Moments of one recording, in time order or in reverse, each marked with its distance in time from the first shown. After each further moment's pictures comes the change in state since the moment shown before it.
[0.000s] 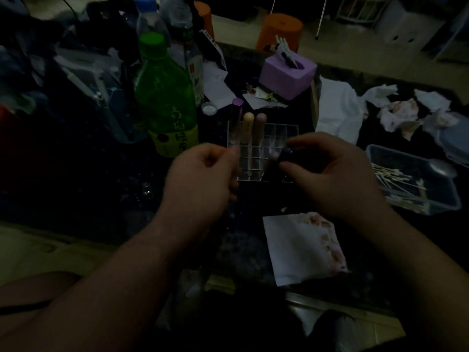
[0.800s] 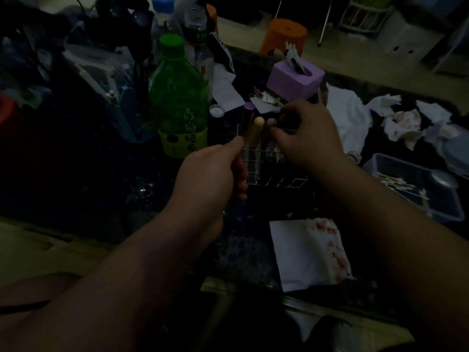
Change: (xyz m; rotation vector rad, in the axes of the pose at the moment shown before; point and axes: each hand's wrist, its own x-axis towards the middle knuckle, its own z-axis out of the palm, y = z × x) left_hand 0.018 0.000 -0.003 -0.340 -0.015 -0.194; right_hand 0.095 0.027 0.045 -0.386 0.097 -0.007
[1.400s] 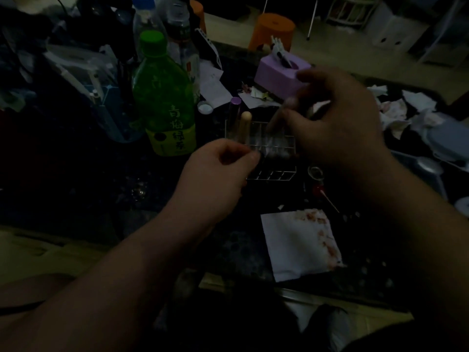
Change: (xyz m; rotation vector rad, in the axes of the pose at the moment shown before) left_hand -0.013 -0.001 0.006 0.399 -0.129 0.167; right_hand -0.042 -0.031 -0.076 0.163 0.079 -0.064
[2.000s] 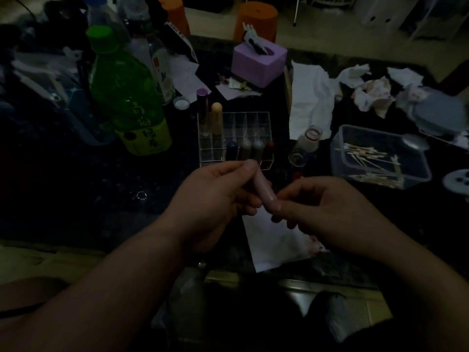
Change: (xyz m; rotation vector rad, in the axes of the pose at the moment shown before) left_hand -0.014 -0.015 0.040 -0.318 -0.349 -0.124; right_hand -0.101 0.025 -0.036 0.476 -0.543 0.525
